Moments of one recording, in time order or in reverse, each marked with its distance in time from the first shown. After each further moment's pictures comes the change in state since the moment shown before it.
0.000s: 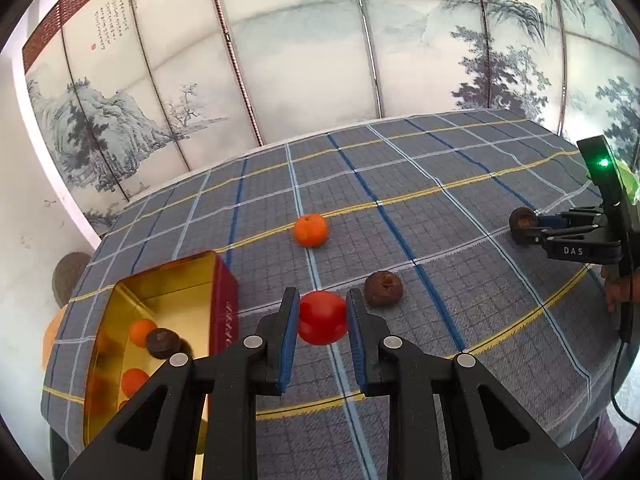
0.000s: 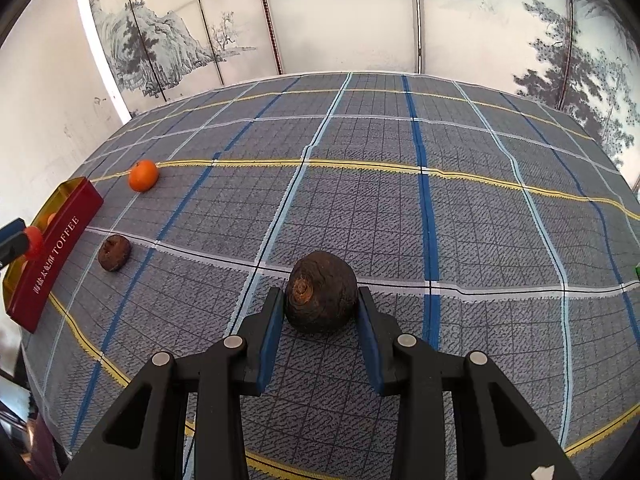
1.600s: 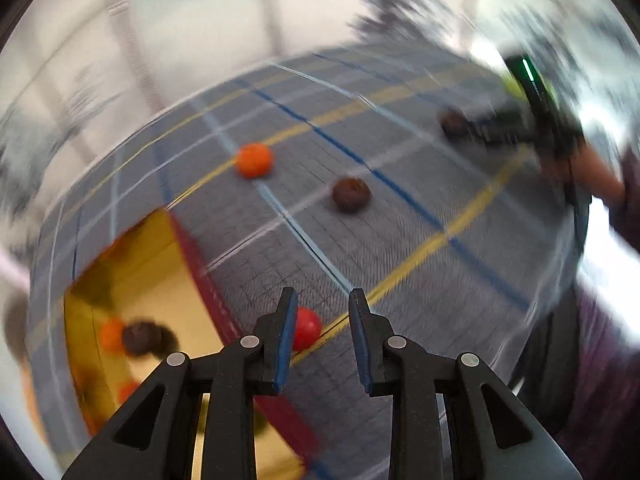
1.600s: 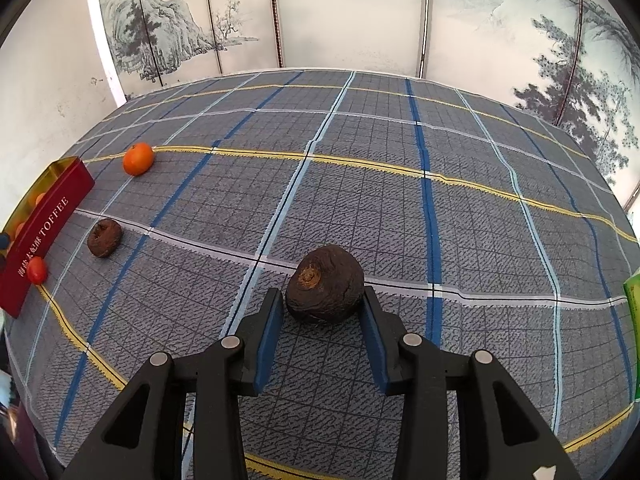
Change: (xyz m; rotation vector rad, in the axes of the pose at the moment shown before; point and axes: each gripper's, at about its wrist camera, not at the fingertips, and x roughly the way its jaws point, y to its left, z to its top) left arm 0.022 0.043 -0.023 0.350 0.256 -0.382; right arm 0.002 0.012 -0.001 -0.057 0.012 -0.056
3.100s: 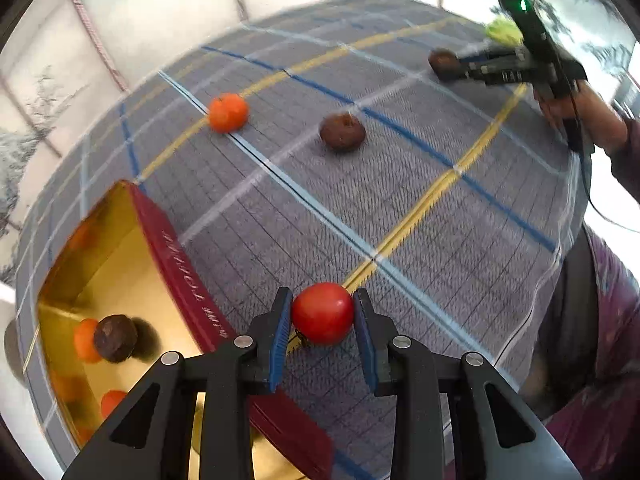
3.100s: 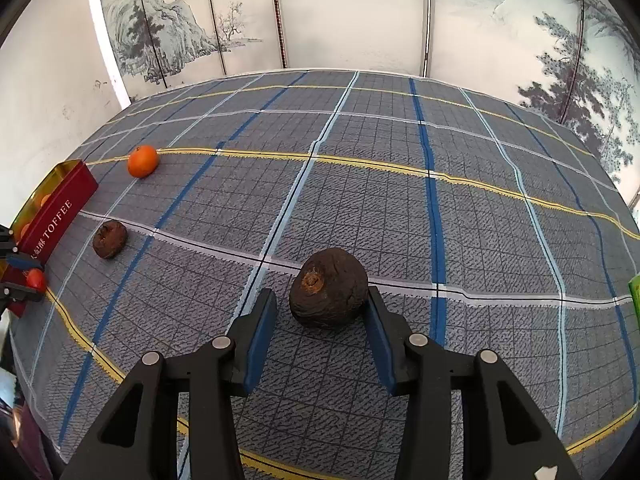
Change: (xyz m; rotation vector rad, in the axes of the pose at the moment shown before) left arm 0.021 0.007 -0.016 -0.010 0.042 -0.017; right arm 0.002 -0.001 0.001 0.002 -0.001 0.019
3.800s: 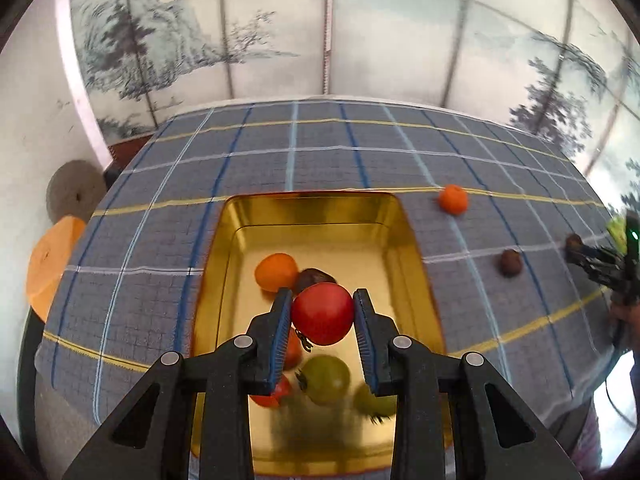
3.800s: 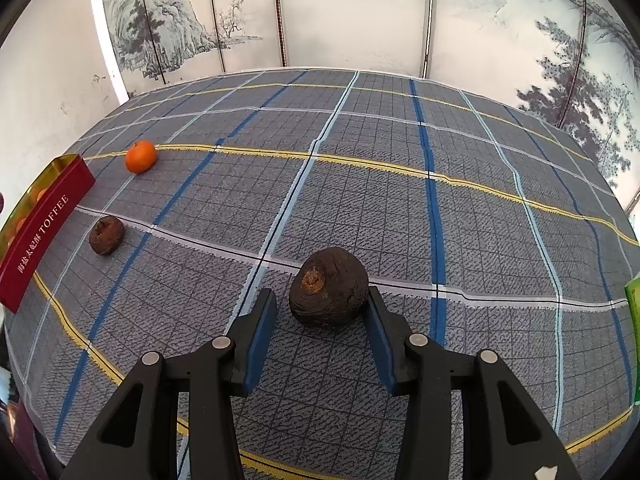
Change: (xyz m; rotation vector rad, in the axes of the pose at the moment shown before) left arm -0.083 0.121 -0.068 -0.633 -0.191 0.254; right arm 0.000 0.002 0.000 -0.015 0.004 -0.019
